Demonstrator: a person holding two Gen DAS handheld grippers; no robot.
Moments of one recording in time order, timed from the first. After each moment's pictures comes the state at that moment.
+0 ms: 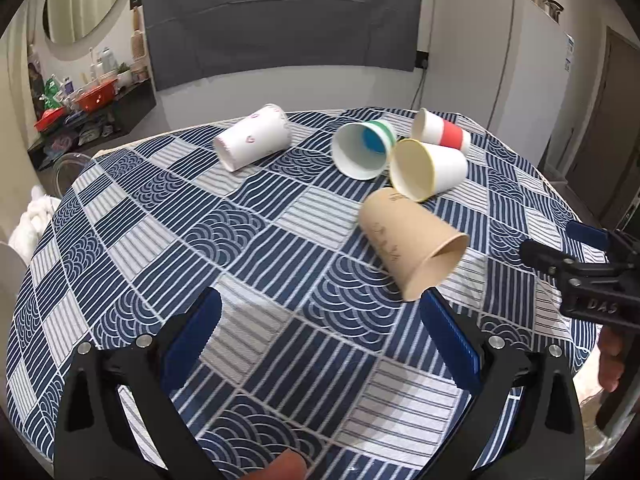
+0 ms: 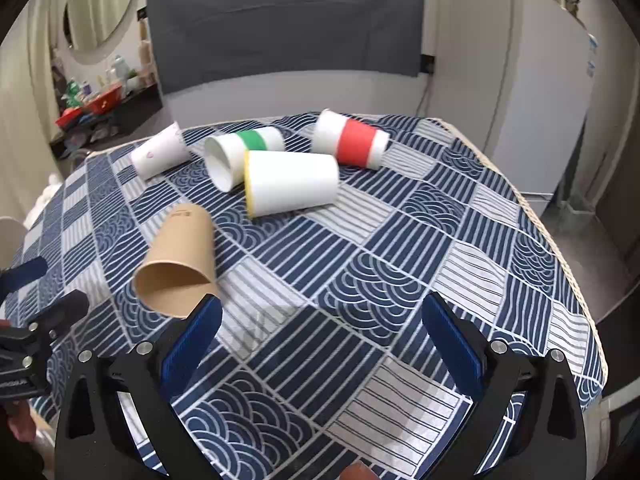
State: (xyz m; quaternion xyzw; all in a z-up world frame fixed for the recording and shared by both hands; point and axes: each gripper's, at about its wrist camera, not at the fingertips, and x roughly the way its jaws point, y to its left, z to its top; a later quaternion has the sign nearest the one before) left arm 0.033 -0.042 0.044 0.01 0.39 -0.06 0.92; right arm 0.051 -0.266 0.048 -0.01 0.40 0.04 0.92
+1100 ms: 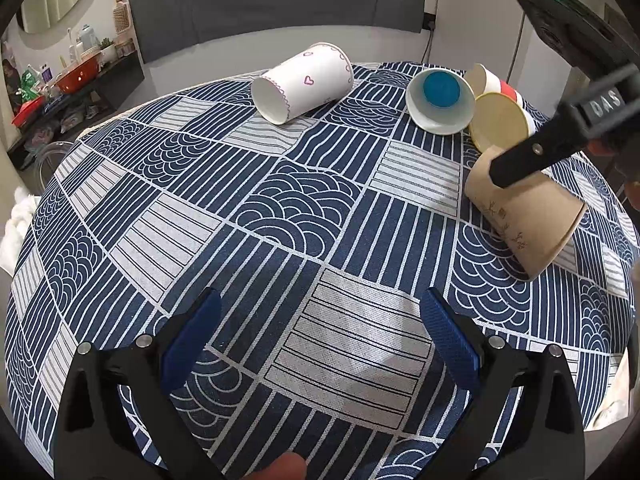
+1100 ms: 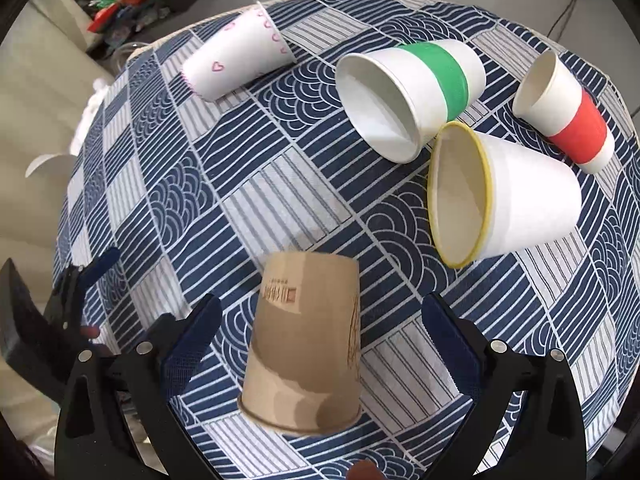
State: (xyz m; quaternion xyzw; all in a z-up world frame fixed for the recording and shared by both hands) left arm 0.090 0.029 -0.010 0.05 0.44 -0.09 0.89; right arm 0.201 -0.150 0.013 0.00 0.65 0.16 0.75
